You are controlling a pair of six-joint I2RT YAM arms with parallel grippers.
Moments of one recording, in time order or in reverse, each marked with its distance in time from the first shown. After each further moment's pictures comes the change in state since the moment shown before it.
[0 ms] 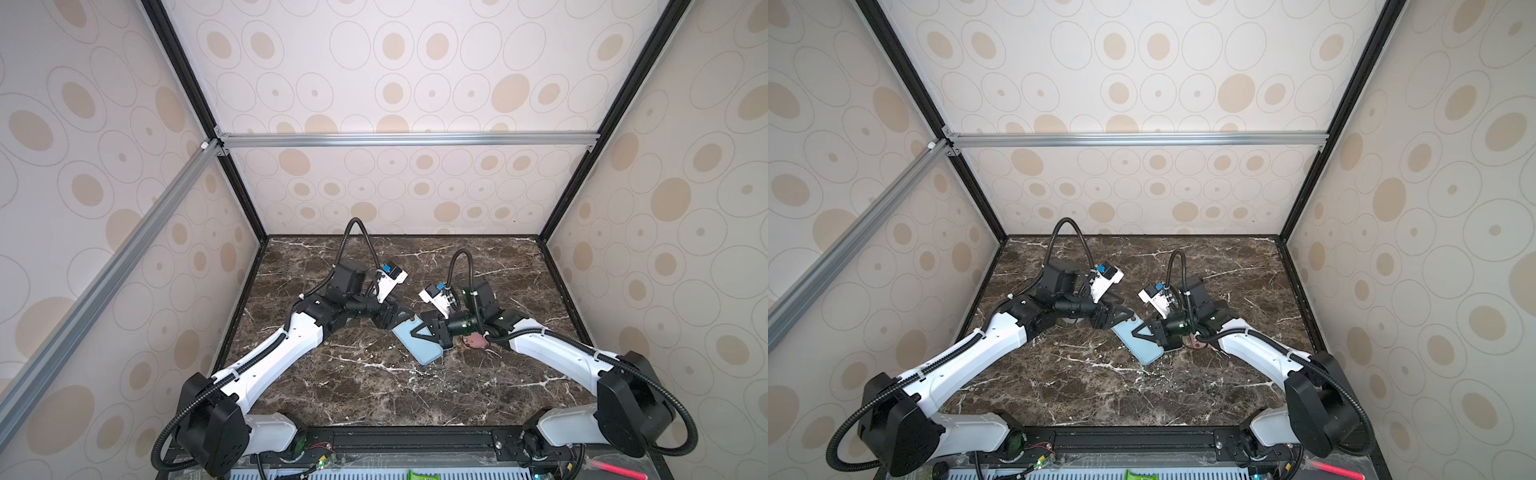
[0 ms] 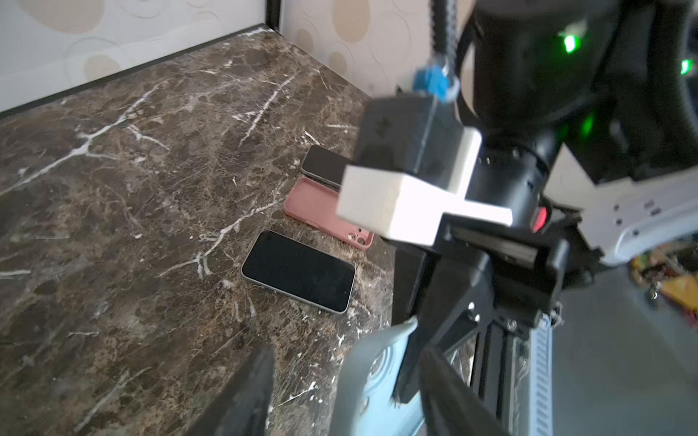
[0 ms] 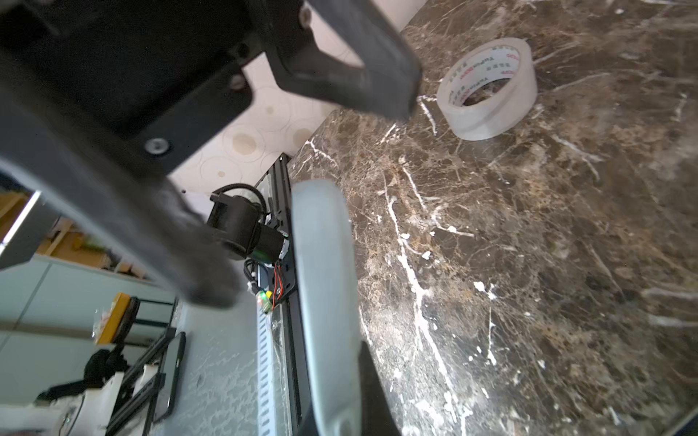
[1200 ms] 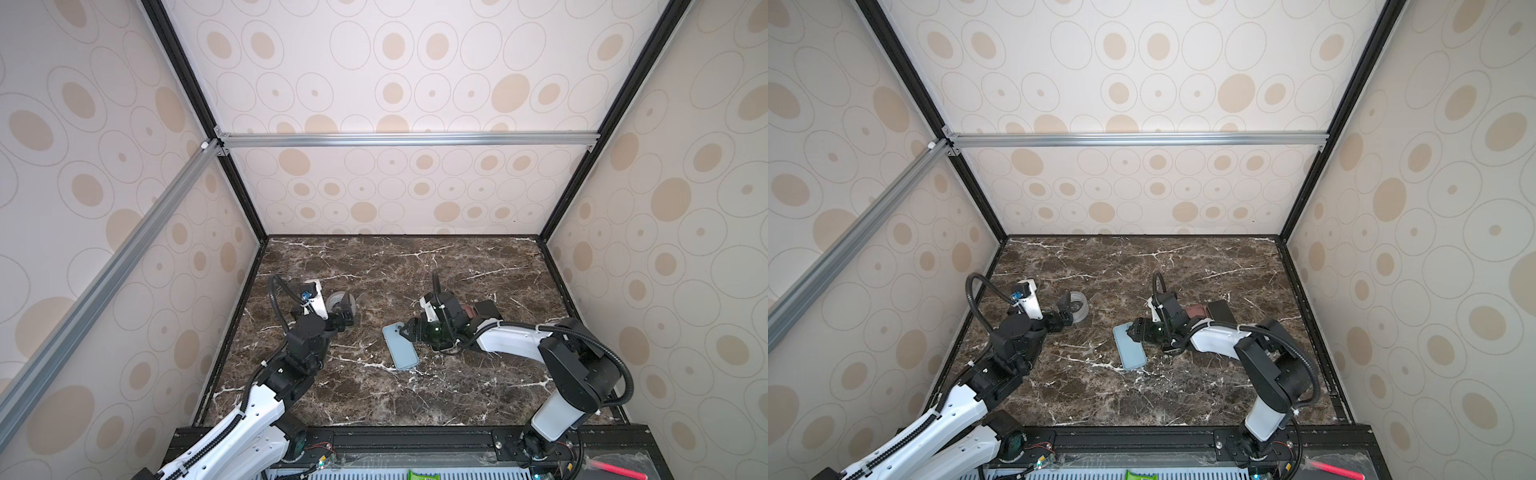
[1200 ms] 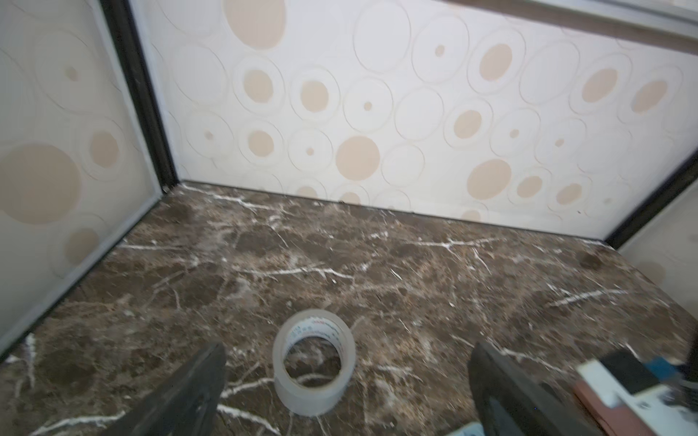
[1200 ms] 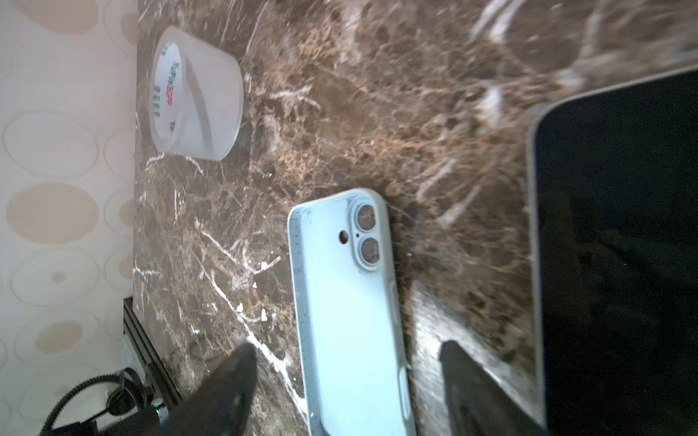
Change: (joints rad) left arm 0.001 -0.572 -0.612 0.462 -1.113 -0.275; right arm 0.093 0.261 0.007 0.089 0.583 0.483
